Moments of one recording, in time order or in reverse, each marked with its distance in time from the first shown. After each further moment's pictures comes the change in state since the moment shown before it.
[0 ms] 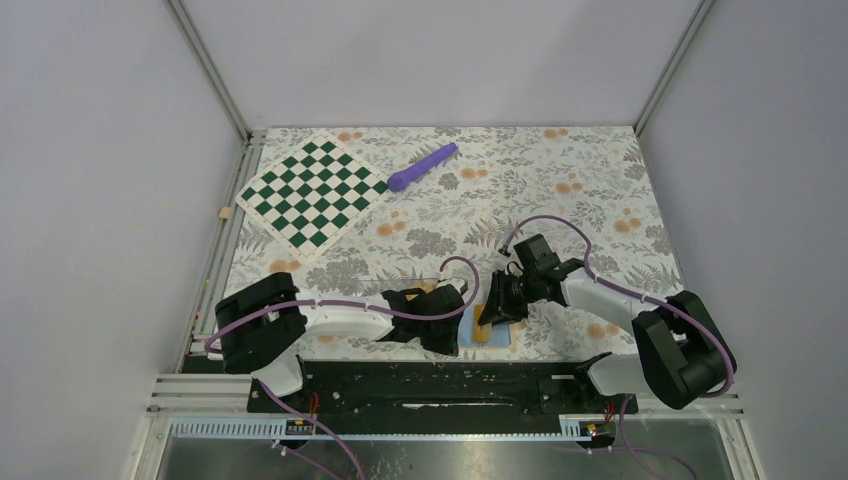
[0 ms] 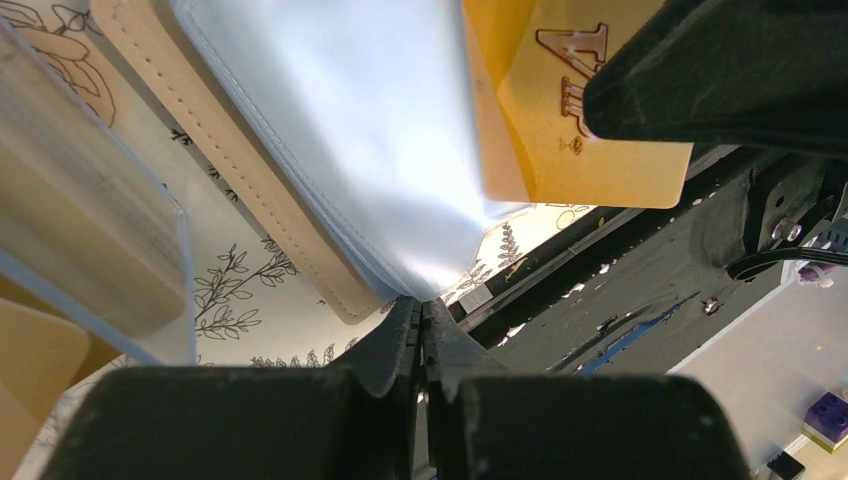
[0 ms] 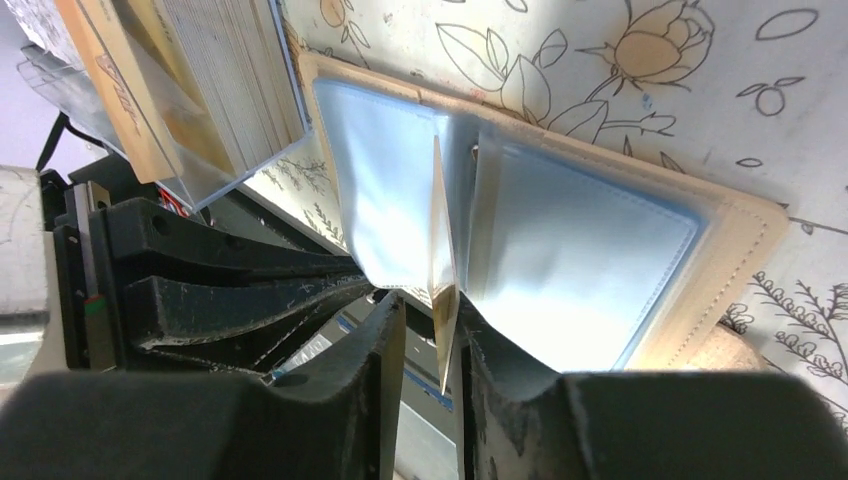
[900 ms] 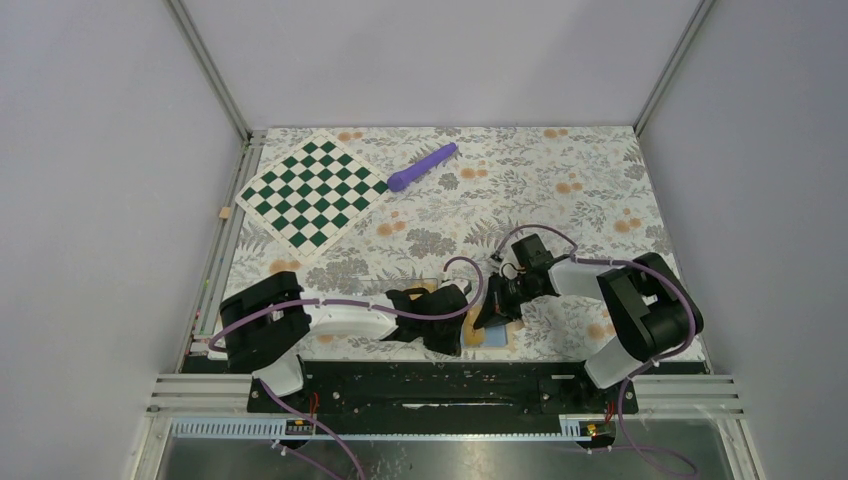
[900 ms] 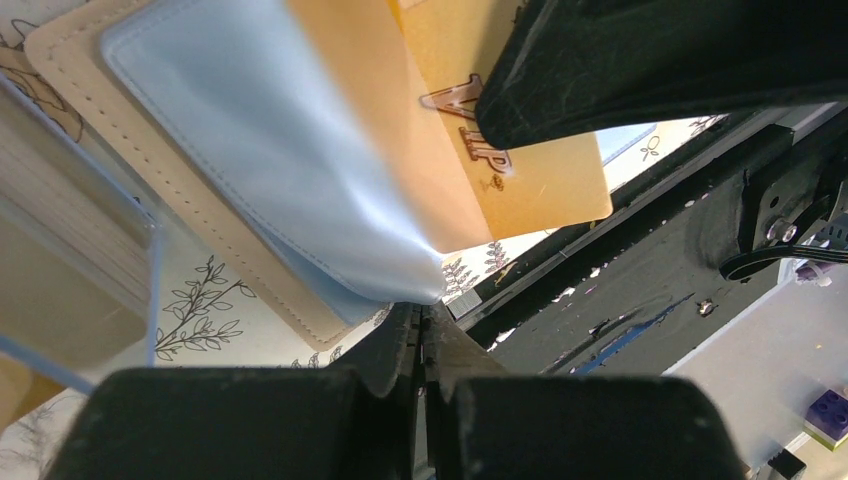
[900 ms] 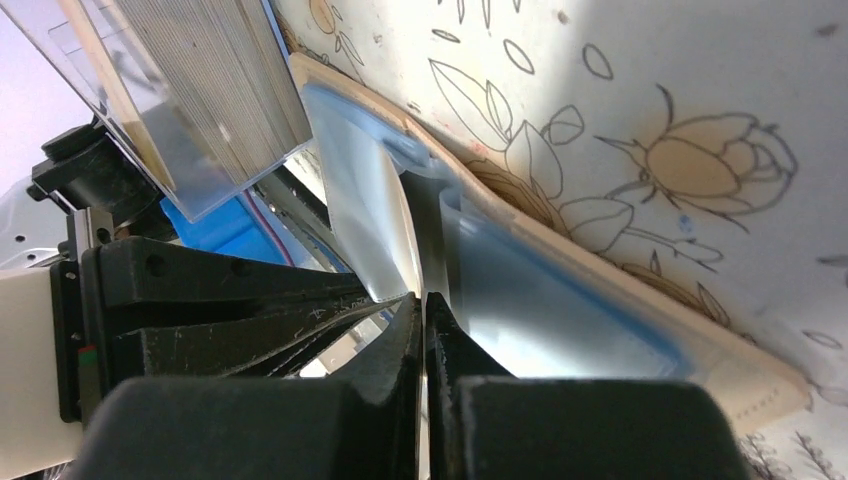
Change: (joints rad) left arm -0.006 0.022 0.025 -0.006 0.004 0.003; right arm -0.062 0.229 0.003 0.126 -0.220 -0.051
